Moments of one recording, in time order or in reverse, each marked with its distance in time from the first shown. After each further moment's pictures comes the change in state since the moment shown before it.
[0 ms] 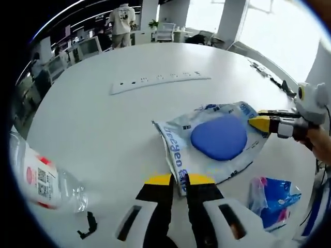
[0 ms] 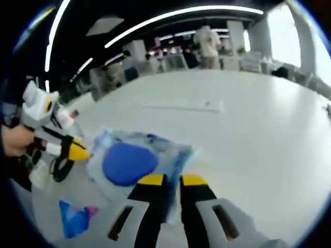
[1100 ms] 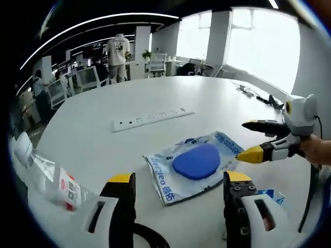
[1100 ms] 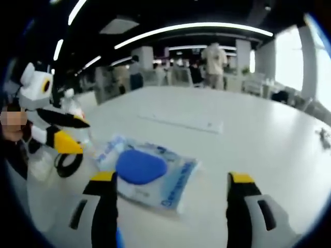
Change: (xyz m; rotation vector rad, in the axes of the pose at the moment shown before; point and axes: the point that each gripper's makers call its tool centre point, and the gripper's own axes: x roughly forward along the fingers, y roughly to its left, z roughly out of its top) left arm -0.060 -0.024 0.033 0.085 -0.211 -0.042; right arm -0.041 0.013 0.028 -0.061 -0.120 -0.035
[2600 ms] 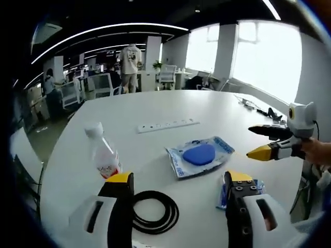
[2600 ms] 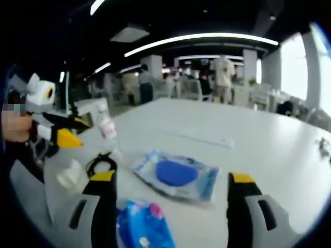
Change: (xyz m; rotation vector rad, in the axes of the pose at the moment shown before) left arm -0.117 0.019 -0.009 -0.045 -0.092 0.062; right arm -0.067 0.072 0.030 -0.028 -0.075 0.058
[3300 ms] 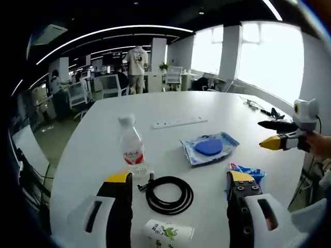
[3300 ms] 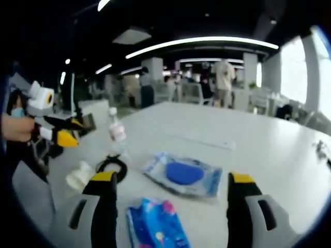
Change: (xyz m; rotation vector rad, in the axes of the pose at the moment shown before) left arm -0.051 0.035 -0.020 -0.011 -0.011 0.043; right arm -0.024 0.027 0.008 -0.013 -0.017 -0.002
